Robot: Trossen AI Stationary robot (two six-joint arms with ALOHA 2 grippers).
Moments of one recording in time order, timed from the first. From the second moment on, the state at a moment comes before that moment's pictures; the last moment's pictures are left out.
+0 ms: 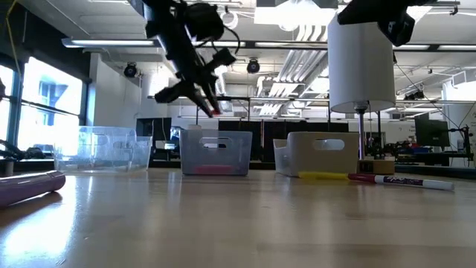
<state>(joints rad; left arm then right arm) 0.32 1.61 1.24 -0.59 0.09 -0.97 0.49 1.02 0.76 -0.27 0.73 0.73</state>
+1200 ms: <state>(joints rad) 0.03 1.48 1.24 -0.54 0.10 -0.51 0.29 0.93 0.76 -0.38 0.63 0.69</state>
